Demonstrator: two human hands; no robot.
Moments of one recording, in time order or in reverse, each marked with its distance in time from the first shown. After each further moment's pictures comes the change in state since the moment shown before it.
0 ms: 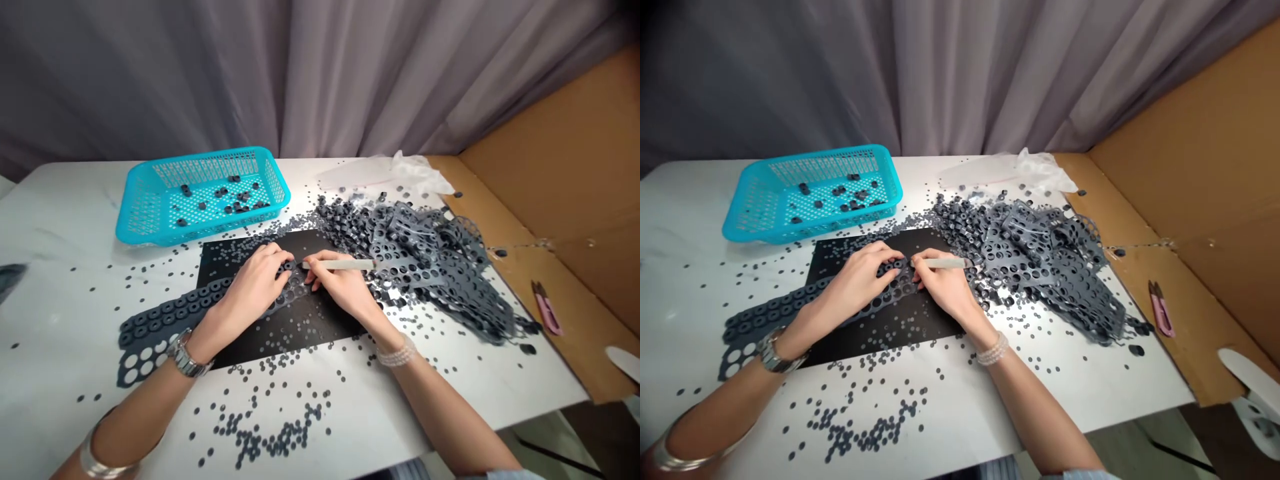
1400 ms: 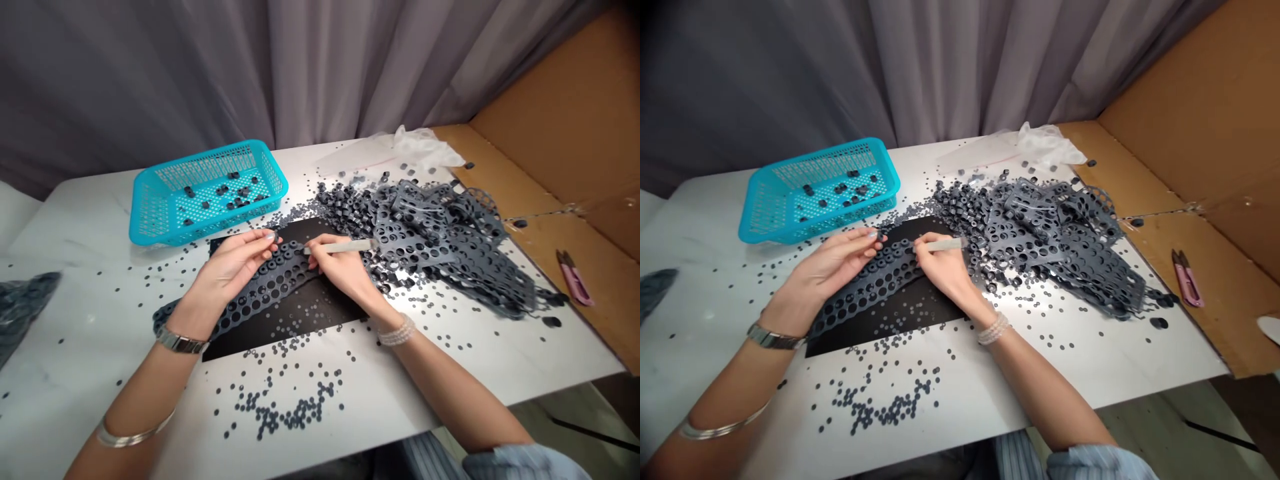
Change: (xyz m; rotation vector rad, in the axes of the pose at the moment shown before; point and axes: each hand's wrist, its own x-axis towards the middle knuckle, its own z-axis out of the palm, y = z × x) left_hand 0.001 -0.013 -0.028 -1.304 0.118 -0.560; right_hand 0.006 -0.006 0.011 -0.034 0.144 0.022
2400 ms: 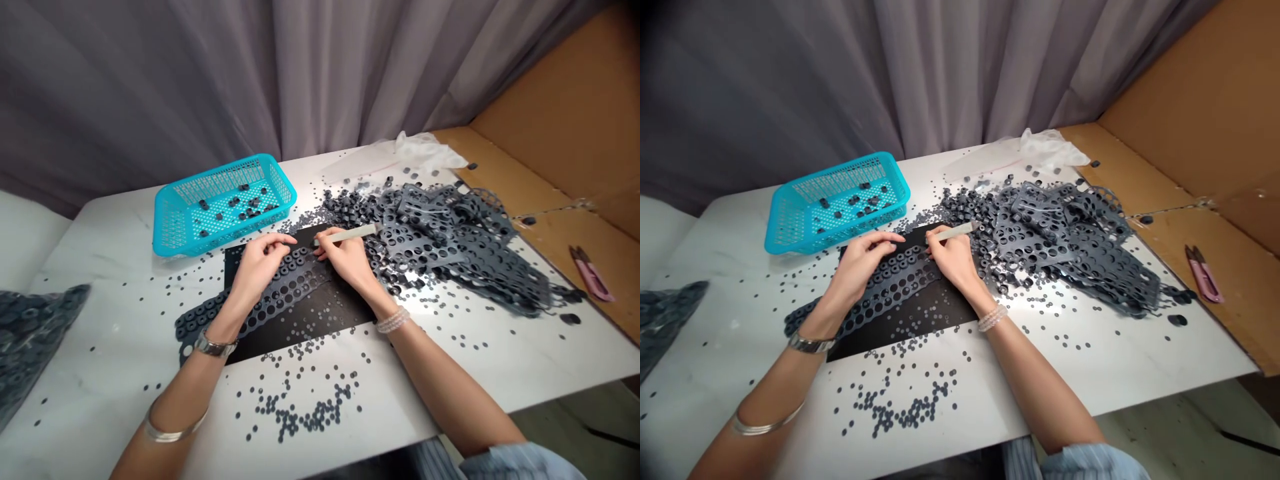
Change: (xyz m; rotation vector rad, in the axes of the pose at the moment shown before) left_hand 0.003 -0.004 0.013 0.537 0.099 0.327; right_hand 0.026 0.025 0.012 0.083 0.149 -0.073
